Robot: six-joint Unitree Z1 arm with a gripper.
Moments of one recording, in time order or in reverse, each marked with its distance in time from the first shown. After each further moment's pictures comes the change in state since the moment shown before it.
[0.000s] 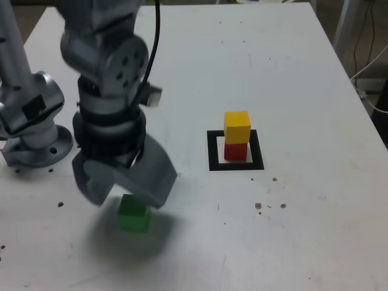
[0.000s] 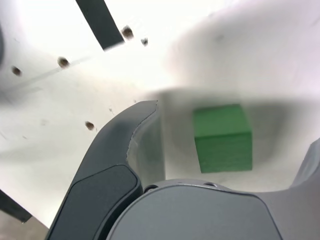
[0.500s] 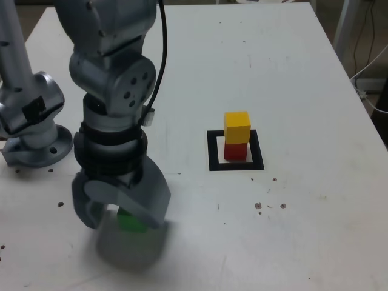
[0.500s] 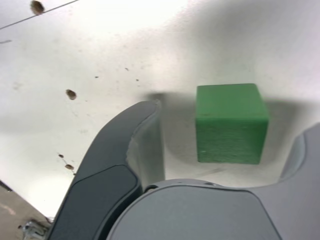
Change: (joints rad) arm -0.008 0.045 0.007 -0.072 -0.074 -0.133
